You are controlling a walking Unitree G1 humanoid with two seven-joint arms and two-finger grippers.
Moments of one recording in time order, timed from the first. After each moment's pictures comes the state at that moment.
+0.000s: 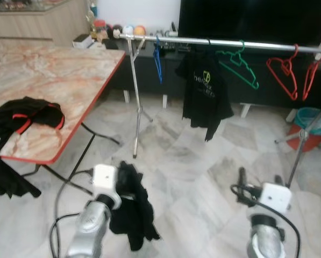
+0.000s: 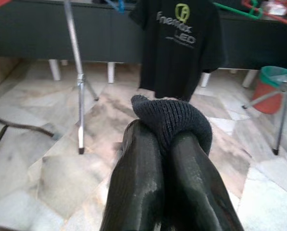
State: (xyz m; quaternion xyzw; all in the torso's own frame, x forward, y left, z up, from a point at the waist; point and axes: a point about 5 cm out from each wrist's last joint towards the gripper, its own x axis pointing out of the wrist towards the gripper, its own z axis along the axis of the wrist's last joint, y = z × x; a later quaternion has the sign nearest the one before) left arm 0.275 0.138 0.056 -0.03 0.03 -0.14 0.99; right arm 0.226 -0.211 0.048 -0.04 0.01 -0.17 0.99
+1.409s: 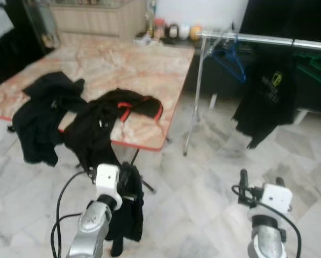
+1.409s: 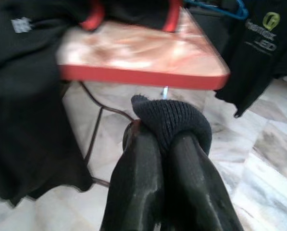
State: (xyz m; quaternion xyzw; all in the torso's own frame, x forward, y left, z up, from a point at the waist) left arm 0.276 0.144 0.057 -0.02 0.04 -0.13 0.99; right arm 0.226 -0.211 0.045 -0.03 0.02 -0.17 0.98
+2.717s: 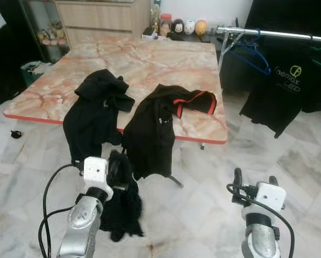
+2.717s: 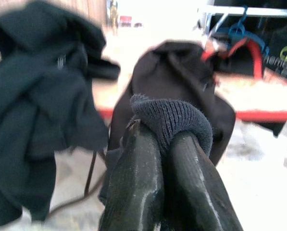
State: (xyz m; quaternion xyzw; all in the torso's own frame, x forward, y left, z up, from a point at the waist) left arm 0.274 0.157 0.106 -0.01 -0.07 -0.09 0.99; right arm 0.230 -0.200 0.045 -0.02 0.01 -0.16 0.99
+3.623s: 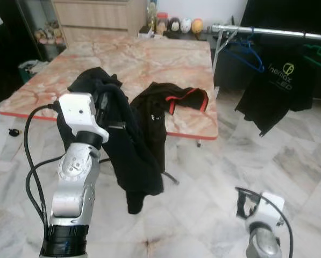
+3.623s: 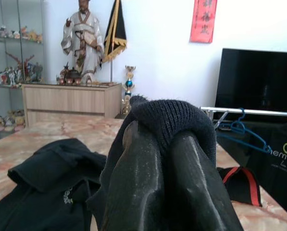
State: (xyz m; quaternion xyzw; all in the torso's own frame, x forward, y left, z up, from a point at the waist) left arm 0.301 0.152 0.225 -0.03 -0.22 -0.07 0.97; right arm 0.215 -0.221 -0.037 0.02 0.27 -0.19 0.94
